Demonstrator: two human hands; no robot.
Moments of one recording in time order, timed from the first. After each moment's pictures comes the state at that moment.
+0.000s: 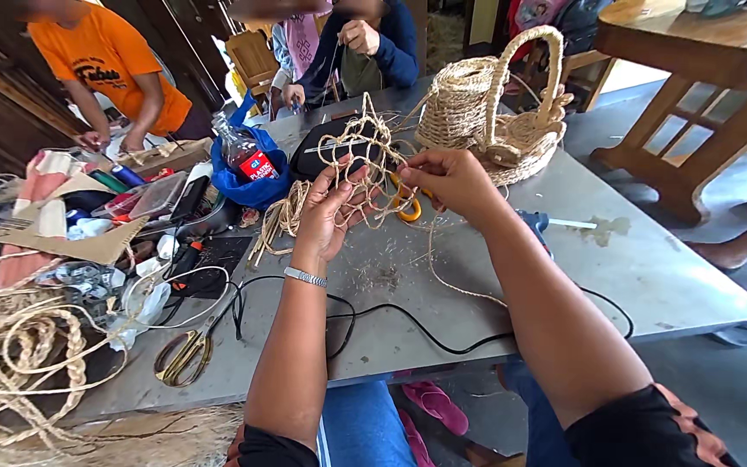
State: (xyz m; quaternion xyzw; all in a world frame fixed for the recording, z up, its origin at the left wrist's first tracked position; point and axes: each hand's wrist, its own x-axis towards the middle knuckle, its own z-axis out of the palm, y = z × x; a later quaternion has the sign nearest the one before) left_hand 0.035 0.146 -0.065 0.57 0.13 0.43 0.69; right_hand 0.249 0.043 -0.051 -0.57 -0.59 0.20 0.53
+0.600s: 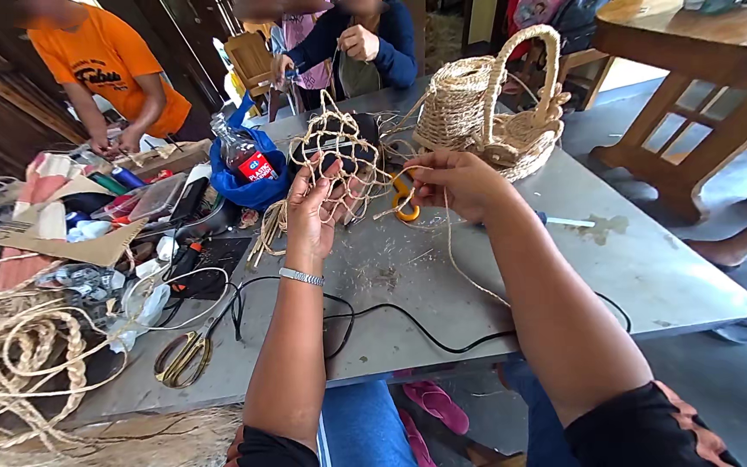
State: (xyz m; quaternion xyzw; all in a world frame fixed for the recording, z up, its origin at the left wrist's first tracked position) left_hand 0.032 0.152 -0.063 0.51 0.16 0.52 0.67; right_hand 0.255 0.040 -0.046 -0.50 -0.44 0.44 0.60
